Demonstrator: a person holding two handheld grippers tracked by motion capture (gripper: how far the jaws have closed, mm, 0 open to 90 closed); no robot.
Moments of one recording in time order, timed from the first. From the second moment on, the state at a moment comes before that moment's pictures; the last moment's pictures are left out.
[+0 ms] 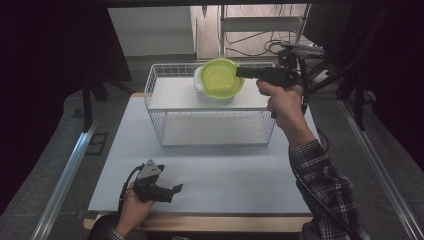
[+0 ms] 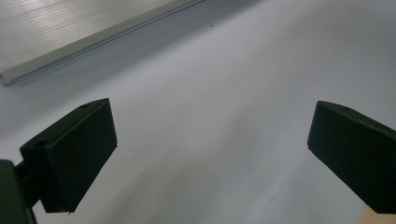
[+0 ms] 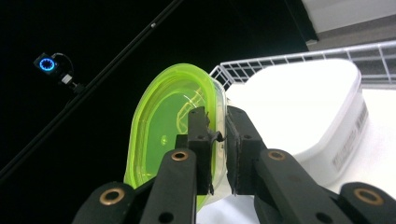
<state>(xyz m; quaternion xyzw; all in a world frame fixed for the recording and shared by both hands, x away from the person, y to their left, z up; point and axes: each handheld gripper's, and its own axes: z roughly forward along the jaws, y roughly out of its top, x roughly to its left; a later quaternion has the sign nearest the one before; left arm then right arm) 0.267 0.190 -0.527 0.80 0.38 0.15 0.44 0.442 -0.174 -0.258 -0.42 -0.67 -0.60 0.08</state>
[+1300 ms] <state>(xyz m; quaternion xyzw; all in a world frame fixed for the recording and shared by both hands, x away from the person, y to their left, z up) 0.268 0.189 -0.529 0.80 0.39 0.14 0.44 0.489 -0.139 -0.257 -0.49 -0.65 -0.58 0.01</state>
